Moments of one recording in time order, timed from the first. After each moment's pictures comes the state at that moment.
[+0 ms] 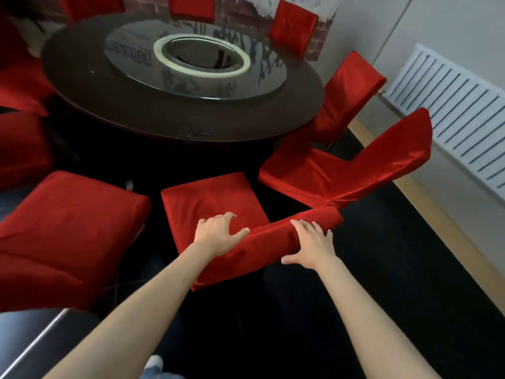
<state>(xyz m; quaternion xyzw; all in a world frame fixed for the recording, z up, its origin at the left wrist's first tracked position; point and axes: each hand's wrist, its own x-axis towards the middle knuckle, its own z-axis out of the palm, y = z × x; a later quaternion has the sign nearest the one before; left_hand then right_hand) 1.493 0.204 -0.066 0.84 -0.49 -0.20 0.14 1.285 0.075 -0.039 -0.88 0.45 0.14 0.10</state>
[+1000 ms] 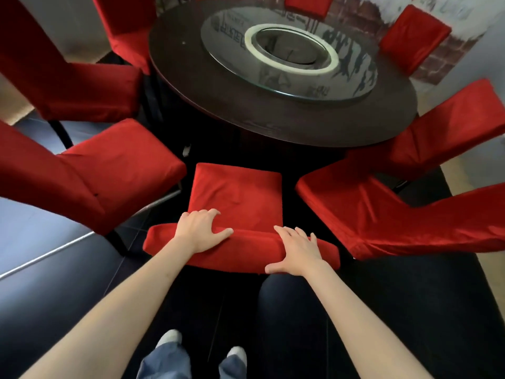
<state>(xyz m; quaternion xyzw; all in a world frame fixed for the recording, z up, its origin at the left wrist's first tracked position) 1.441 0.168 -0.104 0.94 -0.30 -0.14 0.09 1.289 -0.048 -0.078 -0.95 0.17 0.23 0.12</state>
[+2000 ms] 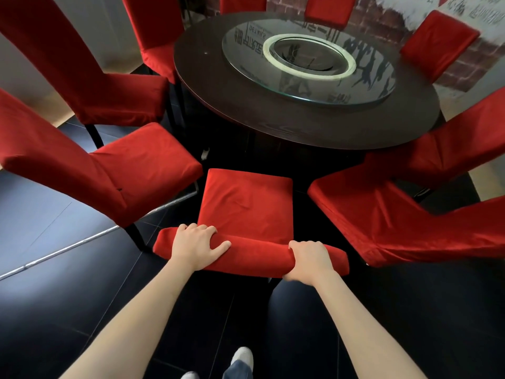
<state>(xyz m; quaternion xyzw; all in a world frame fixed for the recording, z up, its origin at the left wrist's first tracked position) 1.377 0.201 -0.113 0.96 -0.27 -0.05 0.02 1.252 -0.054 -0.078 -0.98 0.09 0.17 0.02</state>
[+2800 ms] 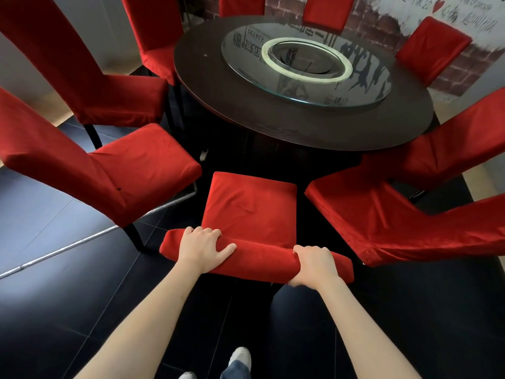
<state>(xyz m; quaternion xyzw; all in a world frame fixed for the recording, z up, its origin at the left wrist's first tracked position) 1.357 0.194 -0.110 0.96 -0.27 -0.06 0.02 1.230 -0.057 -0.080 -0.98 0.12 0.19 0.01</state>
